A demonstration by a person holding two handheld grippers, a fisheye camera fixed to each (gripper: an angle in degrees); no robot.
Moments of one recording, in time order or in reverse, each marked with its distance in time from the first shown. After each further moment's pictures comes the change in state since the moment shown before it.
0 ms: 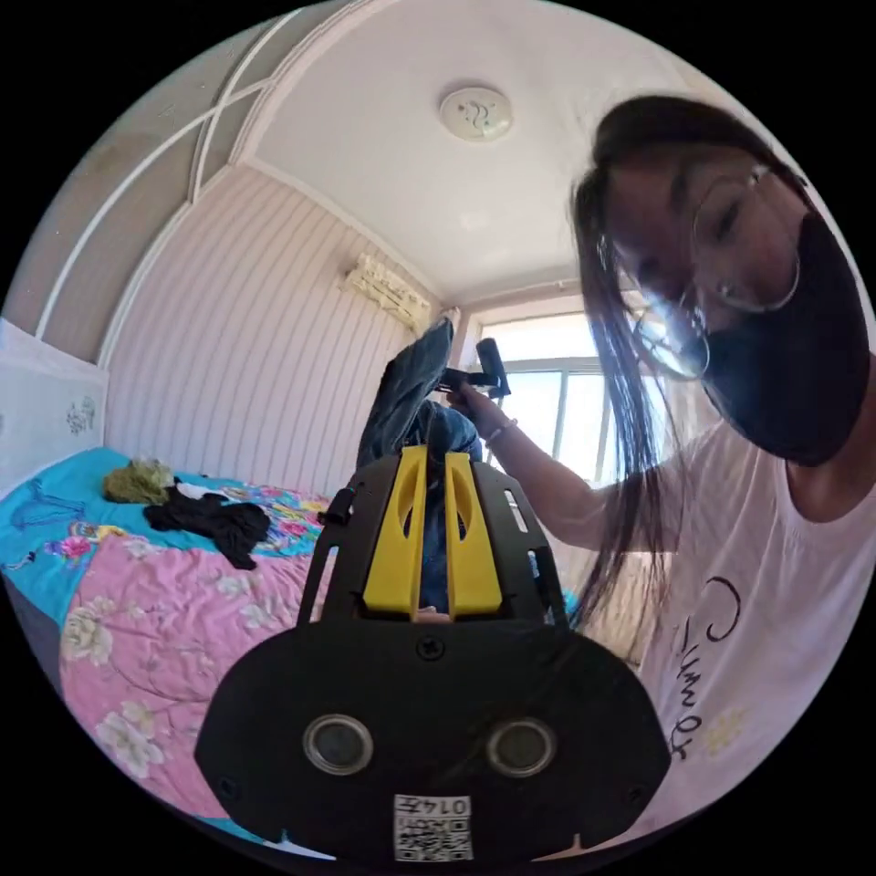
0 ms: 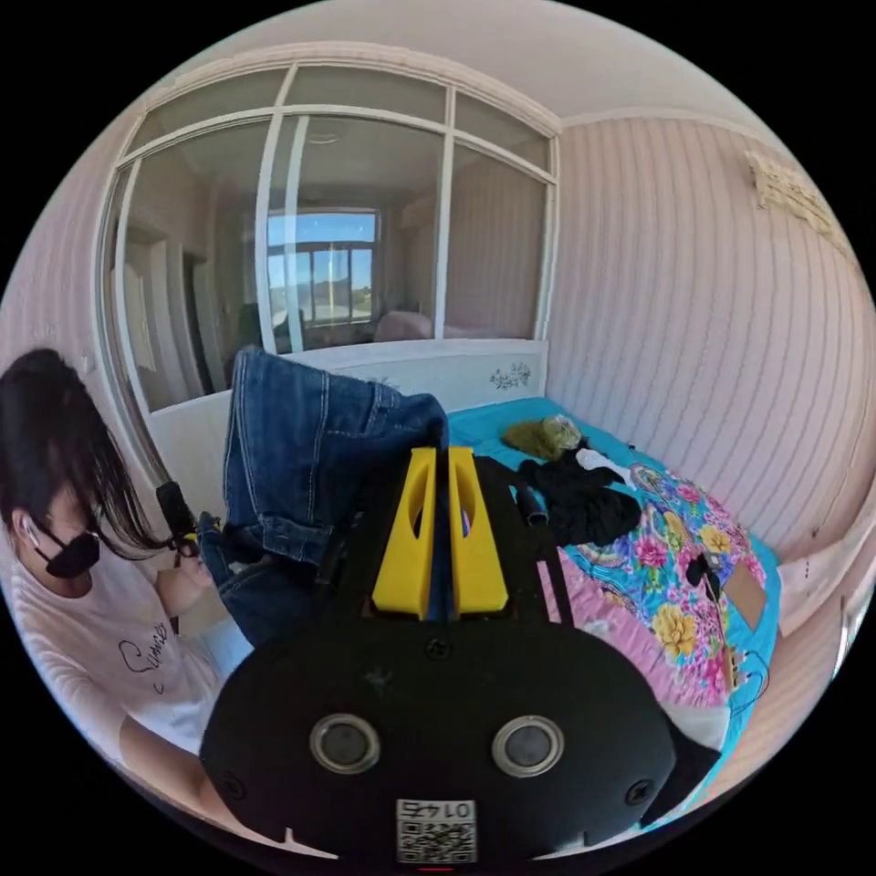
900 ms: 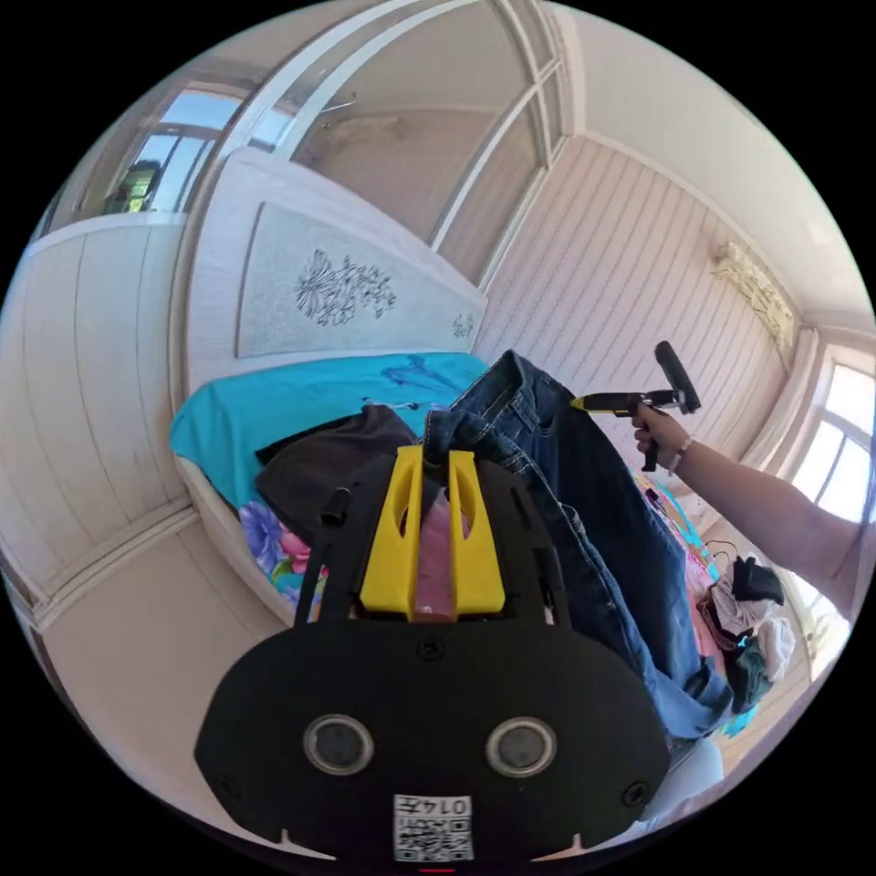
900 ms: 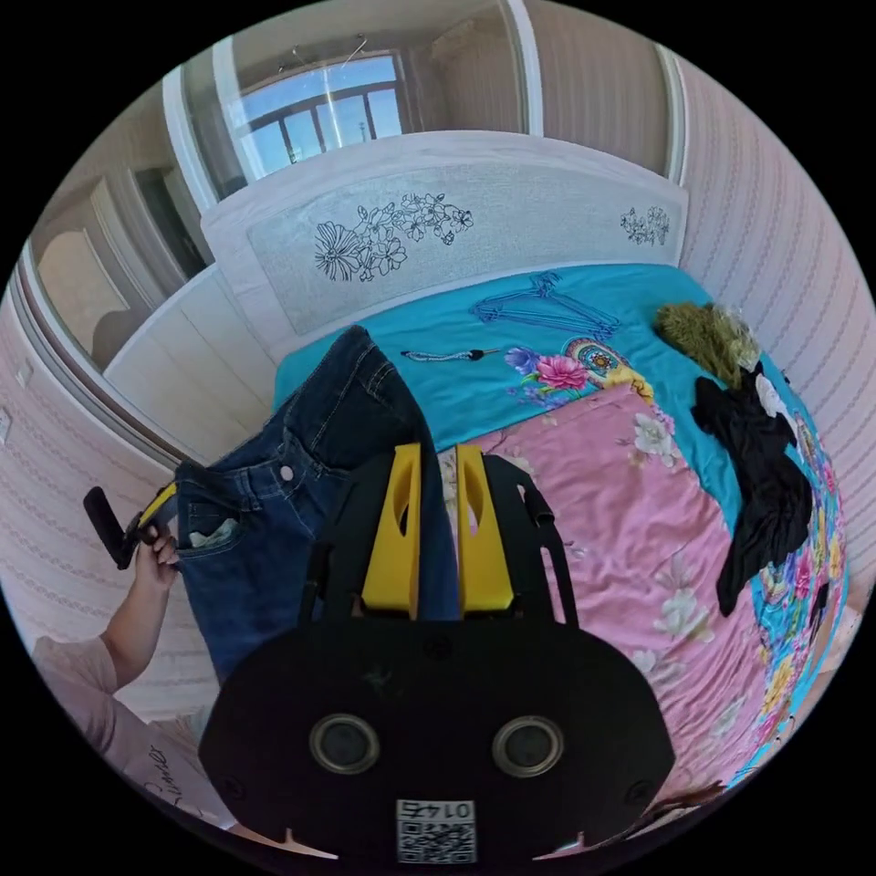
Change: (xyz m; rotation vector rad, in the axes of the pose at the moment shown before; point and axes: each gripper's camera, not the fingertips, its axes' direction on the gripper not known) left arm -0.258 0.054 -0.219 -0.151 -1.086 -0.413; right arm -0.133 -0.009 0.481 -0.506 -0.219 -0.018
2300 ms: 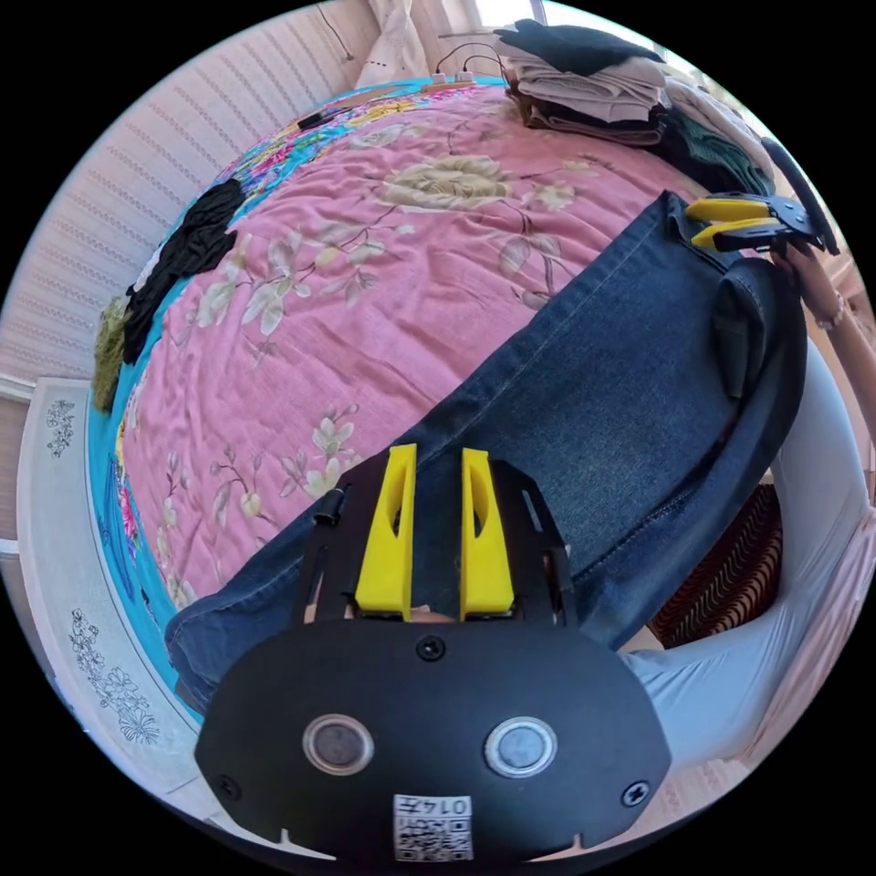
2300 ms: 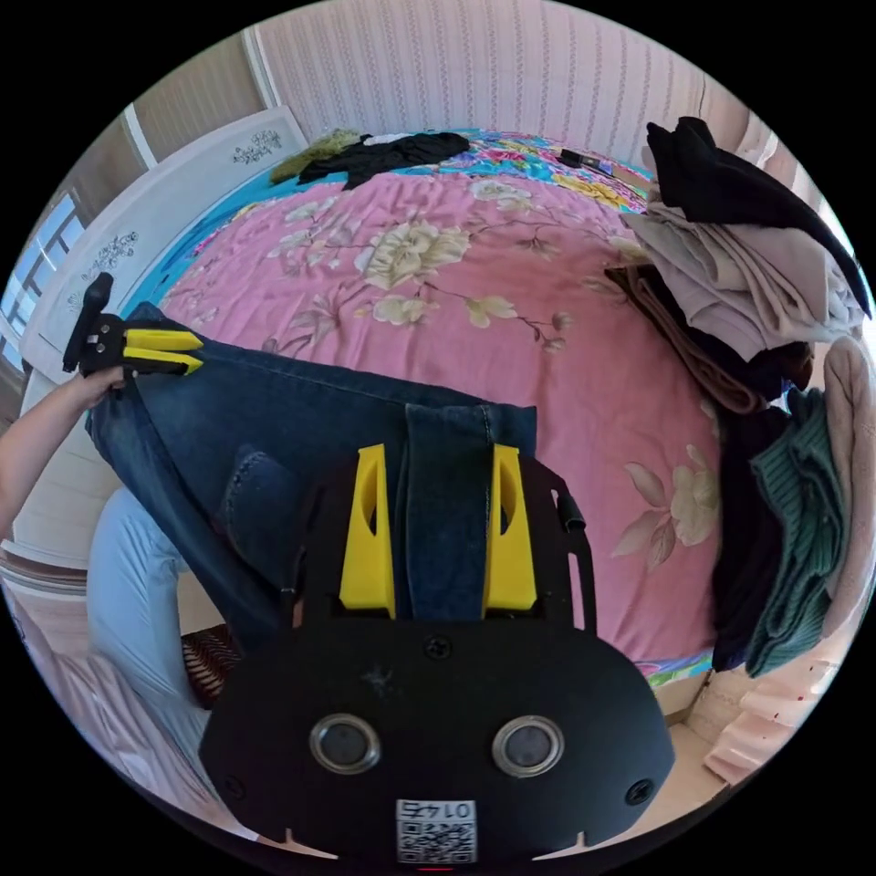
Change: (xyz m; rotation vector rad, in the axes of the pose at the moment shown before) left arm 0.575 0.225 0.343 -0.893 0.241 1.360; right arm 0.107 0.743 -0.159 -0.093 0.381 0.817
